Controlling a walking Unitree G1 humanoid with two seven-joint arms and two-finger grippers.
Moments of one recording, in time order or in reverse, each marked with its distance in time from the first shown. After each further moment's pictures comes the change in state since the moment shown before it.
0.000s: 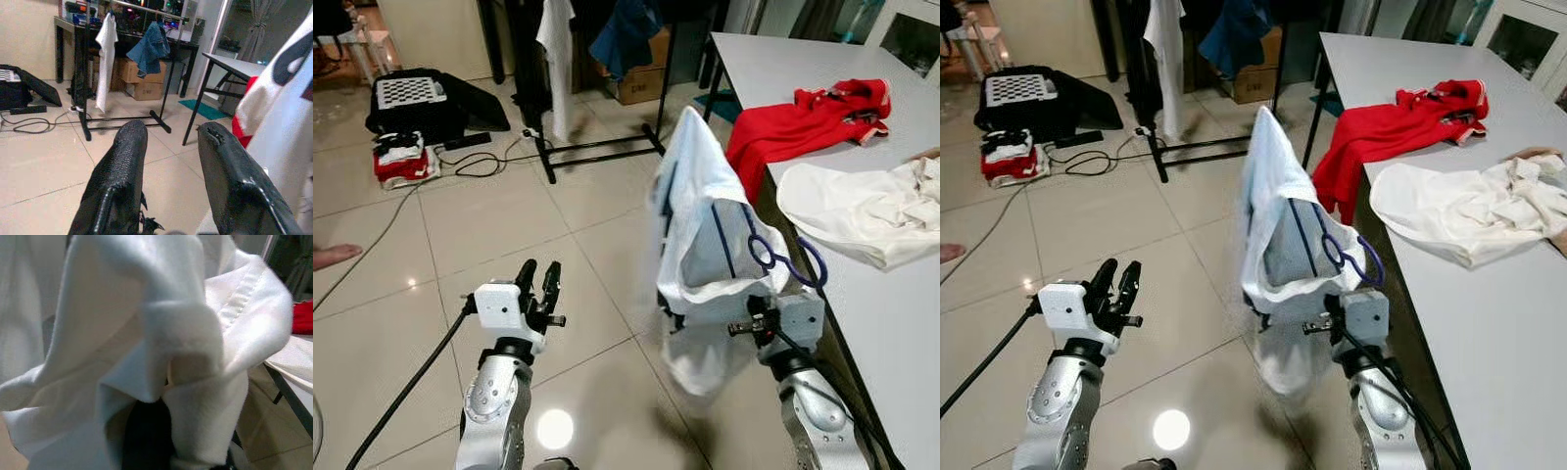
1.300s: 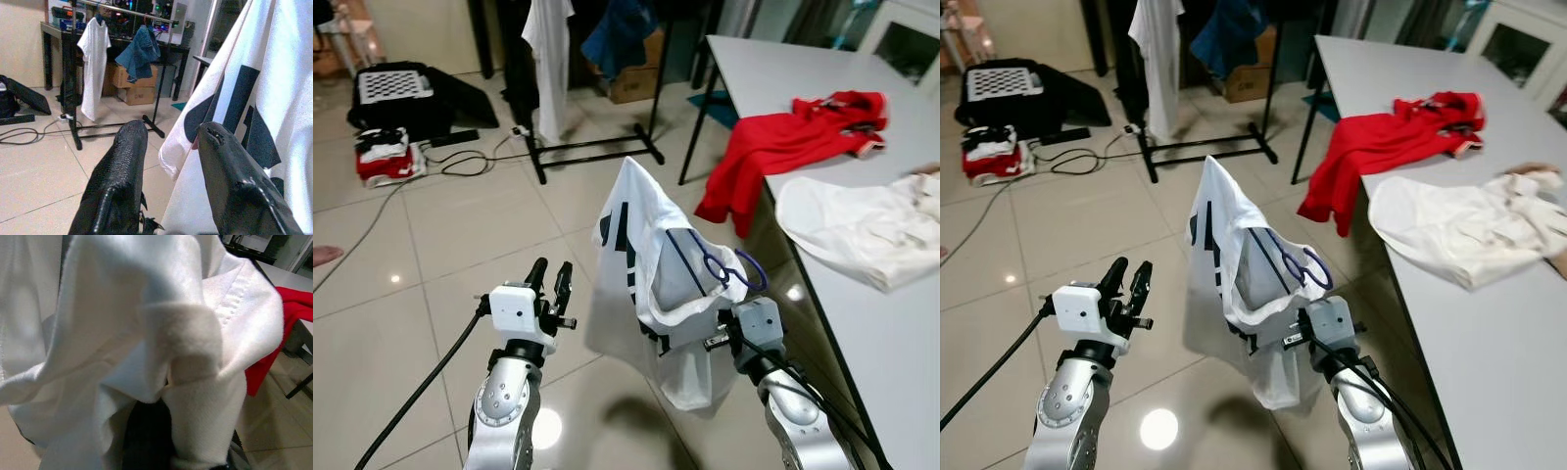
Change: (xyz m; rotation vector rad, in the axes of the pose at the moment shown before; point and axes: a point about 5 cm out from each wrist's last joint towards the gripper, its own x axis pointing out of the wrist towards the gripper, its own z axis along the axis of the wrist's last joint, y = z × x) left arm -0.001 -0.014 0.000 0.035 -0.029 -0.037; right arm 0.009 0.018 -0.027 -0.092 0.126 0.137
